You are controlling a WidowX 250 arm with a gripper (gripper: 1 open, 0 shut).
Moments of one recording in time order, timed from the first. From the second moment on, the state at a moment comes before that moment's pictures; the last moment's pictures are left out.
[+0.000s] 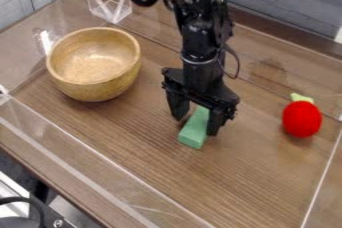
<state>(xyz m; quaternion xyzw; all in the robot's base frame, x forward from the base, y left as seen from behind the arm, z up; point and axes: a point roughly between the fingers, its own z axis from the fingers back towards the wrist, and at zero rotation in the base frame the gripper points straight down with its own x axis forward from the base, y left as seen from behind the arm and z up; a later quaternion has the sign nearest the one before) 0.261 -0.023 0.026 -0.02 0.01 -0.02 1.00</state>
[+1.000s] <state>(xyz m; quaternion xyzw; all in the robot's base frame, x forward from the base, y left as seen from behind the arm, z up) 0.256 -0.031 0.030 -0.07 0.04 -0.02 1.00</state>
